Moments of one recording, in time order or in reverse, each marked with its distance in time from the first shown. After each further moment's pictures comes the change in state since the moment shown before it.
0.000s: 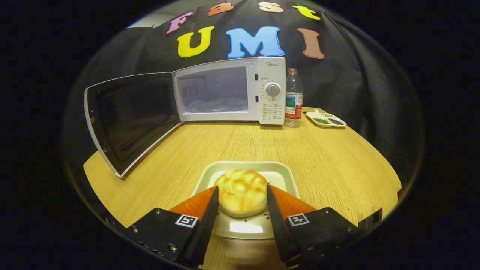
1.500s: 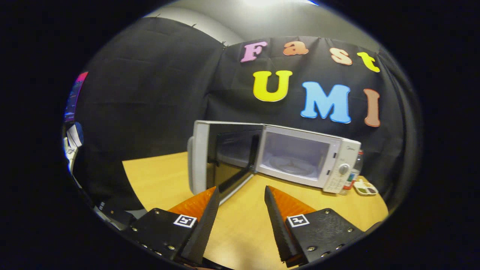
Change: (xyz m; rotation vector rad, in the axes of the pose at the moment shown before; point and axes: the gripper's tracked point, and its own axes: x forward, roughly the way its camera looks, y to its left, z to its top) arm -0.078 0.158 0.077 -0.346 -0.353 0.201
